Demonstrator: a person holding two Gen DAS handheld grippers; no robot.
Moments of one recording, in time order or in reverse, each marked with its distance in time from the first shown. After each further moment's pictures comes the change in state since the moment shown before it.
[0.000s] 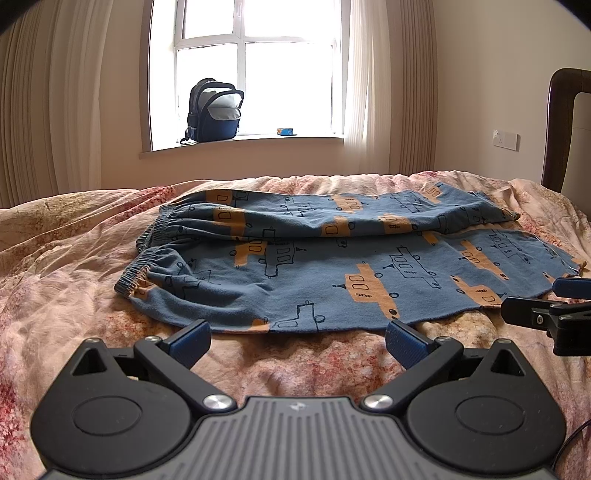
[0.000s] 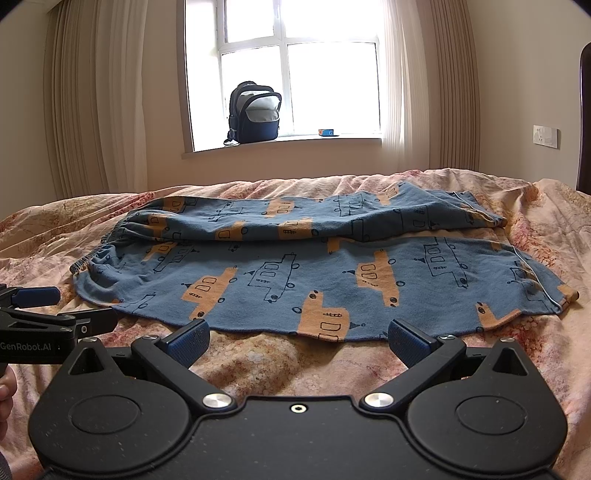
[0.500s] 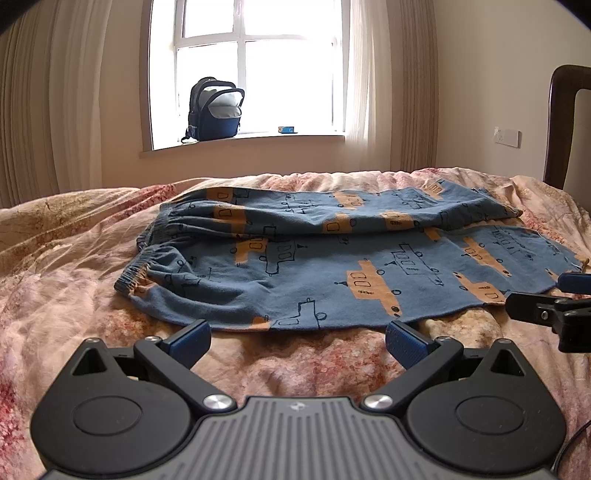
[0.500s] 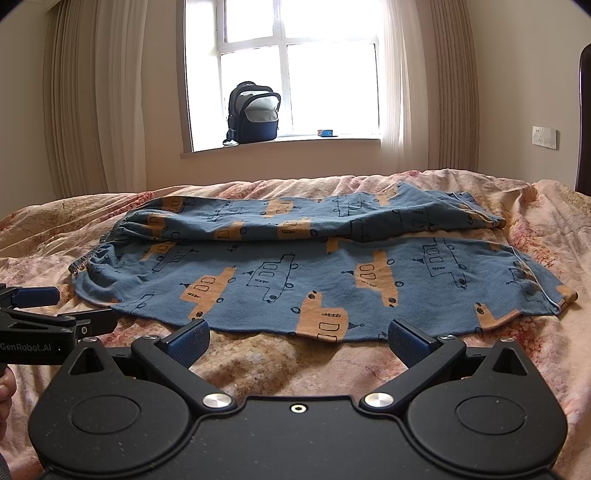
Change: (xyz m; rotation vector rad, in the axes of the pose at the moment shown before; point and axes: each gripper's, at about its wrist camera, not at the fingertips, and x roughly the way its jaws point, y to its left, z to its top) left arm 0.006 0.006 -0.004 0.000 0.009 0.007; right arm 0.001 0.000 -0.002 -0.004 -0.007 -0.008
